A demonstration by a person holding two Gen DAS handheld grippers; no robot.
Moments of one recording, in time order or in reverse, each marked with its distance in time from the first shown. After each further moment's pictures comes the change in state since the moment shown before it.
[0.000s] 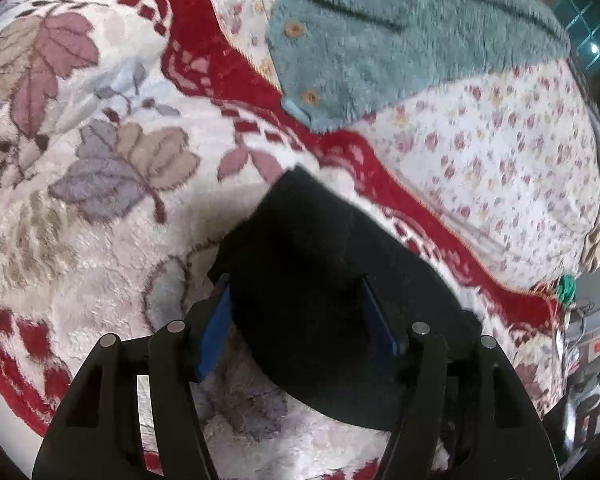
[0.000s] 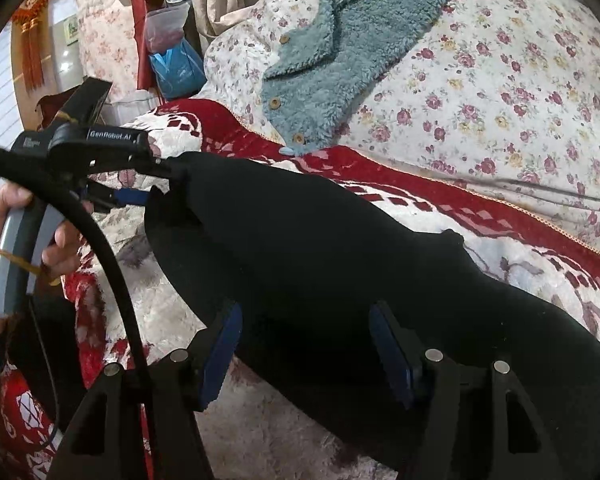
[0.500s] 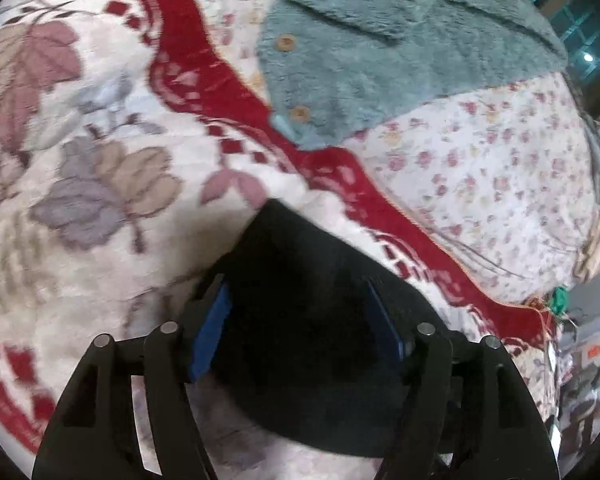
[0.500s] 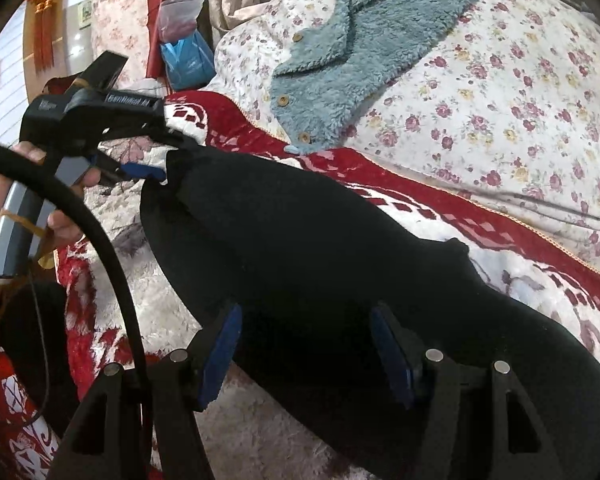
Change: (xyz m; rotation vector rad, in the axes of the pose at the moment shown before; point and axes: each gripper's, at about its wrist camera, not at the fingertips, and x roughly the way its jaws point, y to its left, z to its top) left arm 0.020 -0.009 0.014 0.023 -0.015 -0.048; right arm 0.009 0.002 -0.002 -0.059 -0.007 0.002
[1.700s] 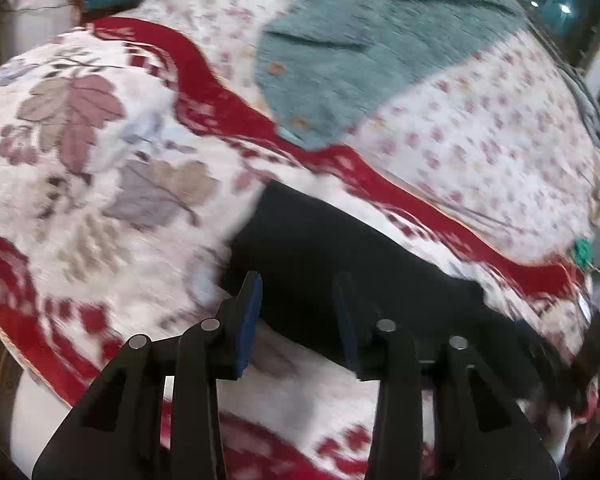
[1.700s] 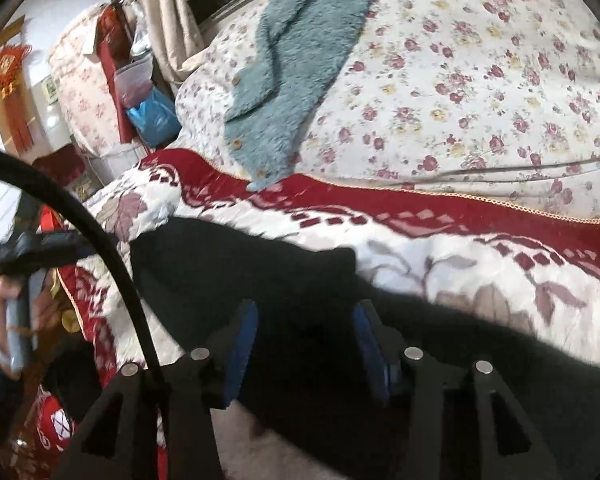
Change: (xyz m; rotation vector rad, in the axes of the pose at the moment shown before) left arm -0.068 -0.020 -0.056 0.158 -0.049 0.094; right arm -0.049 -0.097 0.009 0.271 -0.047 0.055
